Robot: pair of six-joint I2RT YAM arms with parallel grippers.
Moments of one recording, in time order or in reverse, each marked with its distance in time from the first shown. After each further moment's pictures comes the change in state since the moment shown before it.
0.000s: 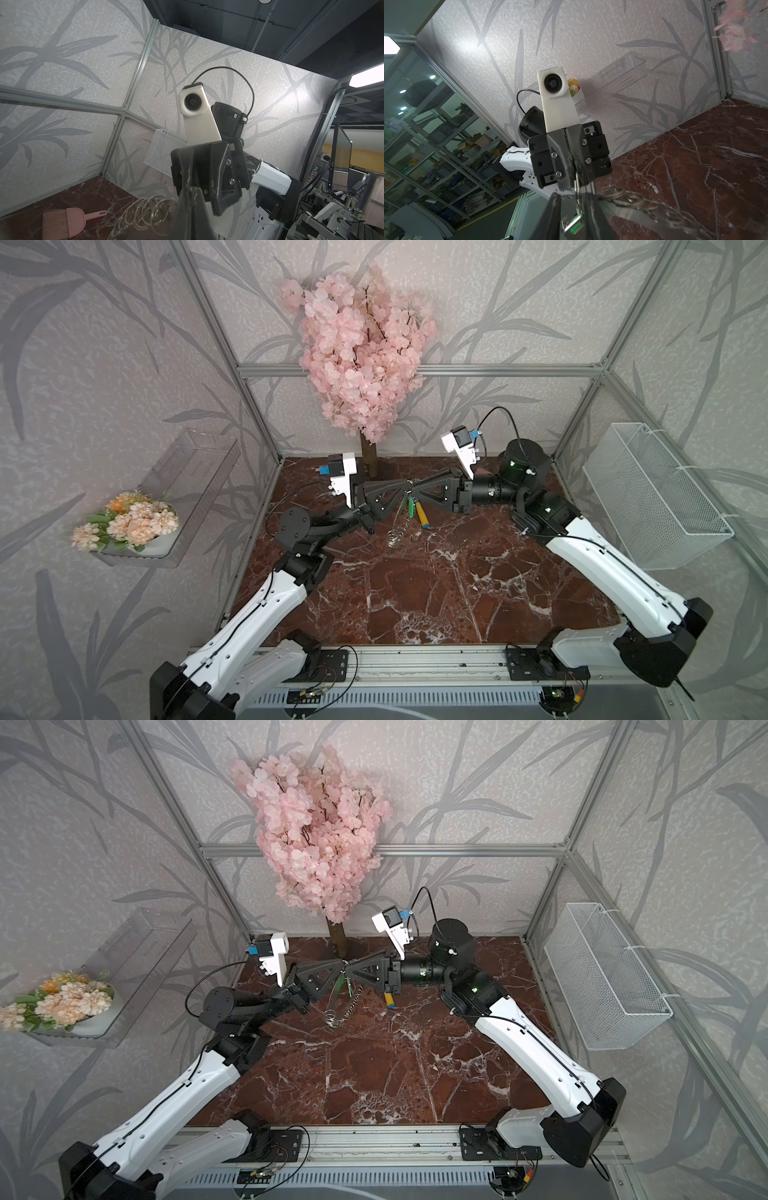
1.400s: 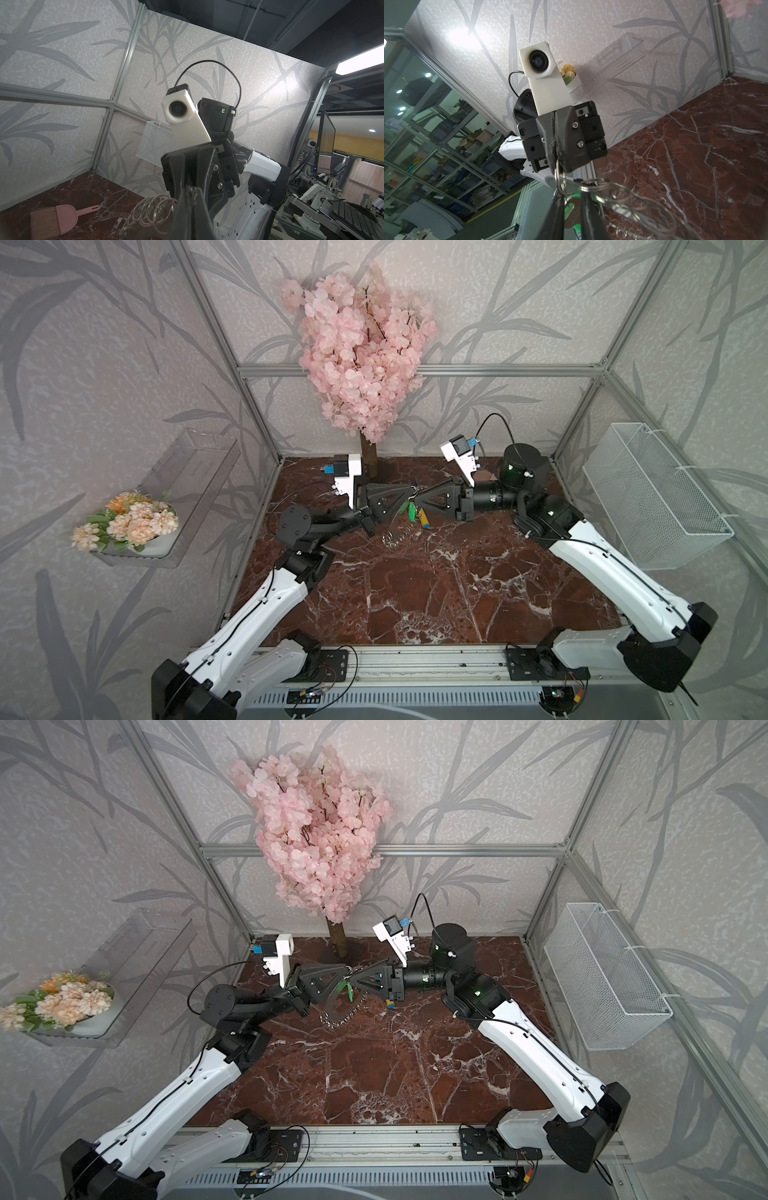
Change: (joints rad) left arm 0.006 0.018 0.013 -0.001 0.095 -0.004; right arm -0.015 -0.035 -0.048 -0.074 -0.008 -0.018
